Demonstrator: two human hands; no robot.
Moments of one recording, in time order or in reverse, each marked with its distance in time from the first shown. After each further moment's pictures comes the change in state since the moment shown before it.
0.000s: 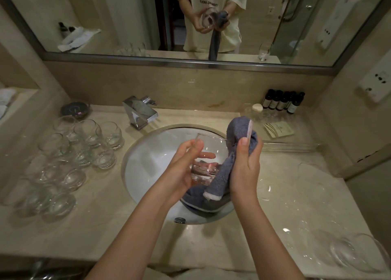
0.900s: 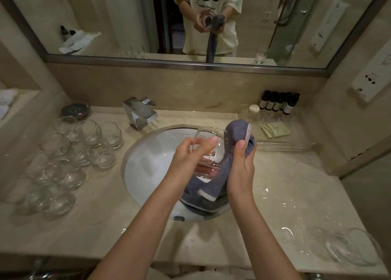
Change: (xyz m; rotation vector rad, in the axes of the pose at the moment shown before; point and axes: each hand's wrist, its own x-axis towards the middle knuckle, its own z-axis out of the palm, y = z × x) left_hand -0.006 0.004 0.017 0.218 0.104 0.129; right_hand -0.013 -0.004 -0.003 0.024 -0.023 0.113
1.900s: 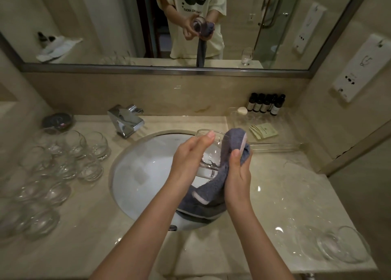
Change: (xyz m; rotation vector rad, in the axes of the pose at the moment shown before) left_hand 0.026 0.002 0.028 0.201 0.099 0.123; right_hand 0.014 0.015 -0.016 -0.088 0.050 0.002
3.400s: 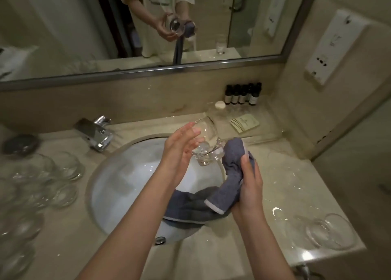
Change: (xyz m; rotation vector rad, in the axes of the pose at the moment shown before) left_hand 0.062 -0.003 0.040 -0.446 -0.201 -0.143; right_hand 0.027 0.011 -0.052 0.573 0.198 0.262
